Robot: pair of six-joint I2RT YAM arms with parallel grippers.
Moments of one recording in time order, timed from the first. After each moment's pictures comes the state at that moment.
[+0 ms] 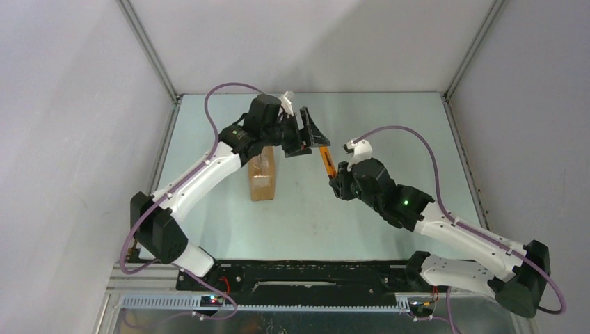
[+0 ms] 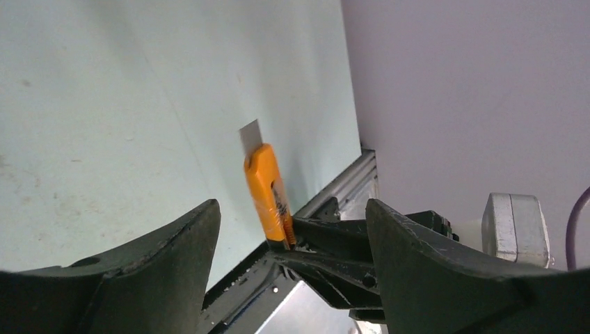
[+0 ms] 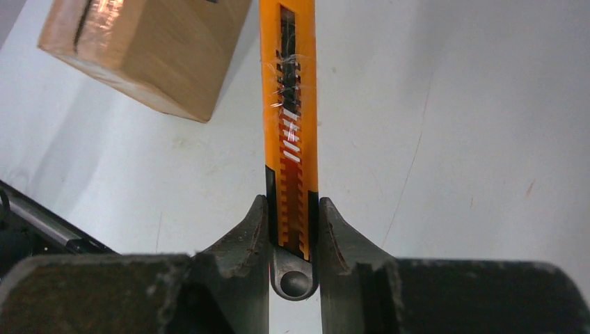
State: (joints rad) left arm -0.62 1.52 1.42 -0.46 0.38 -0.85; right arm 0.90 1.03 0.85 -0.36 0.29 0.46
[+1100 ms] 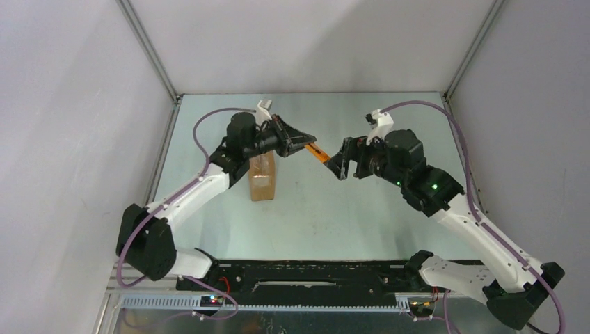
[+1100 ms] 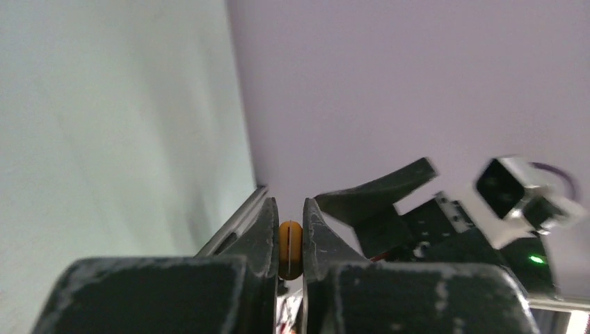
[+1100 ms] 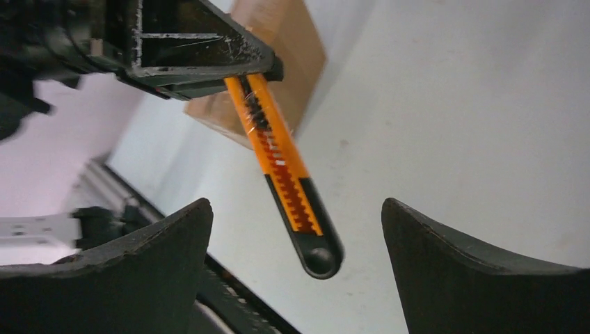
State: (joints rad) left arm -0.52 1.40 1.06 0.09 0.55 -1.21; right arm 0.70 1.03 1.13 -0.50 -0.01 0.41
